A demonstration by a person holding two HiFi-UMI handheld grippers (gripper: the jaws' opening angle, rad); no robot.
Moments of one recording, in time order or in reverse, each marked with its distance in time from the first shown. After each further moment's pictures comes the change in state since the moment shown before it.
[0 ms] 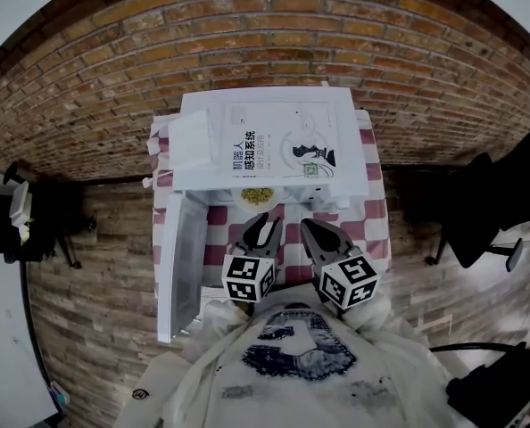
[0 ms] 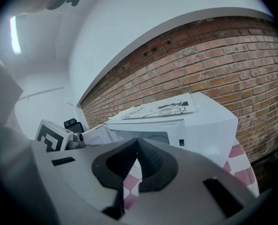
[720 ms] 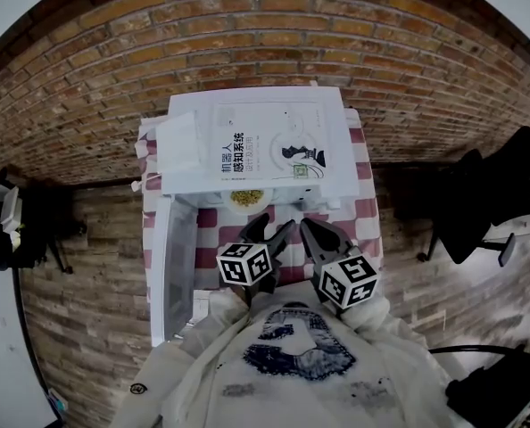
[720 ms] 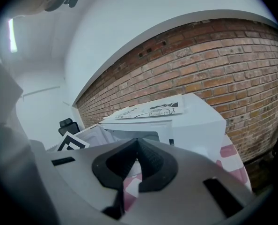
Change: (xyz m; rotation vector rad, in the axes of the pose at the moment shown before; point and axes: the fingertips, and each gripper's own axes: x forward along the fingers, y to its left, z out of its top) left arm 0.048 -0.014 -0.043 -0.363 0.068 -0.189; right arm -0.009 -0.020 0.001 0.008 0.003 -0.050
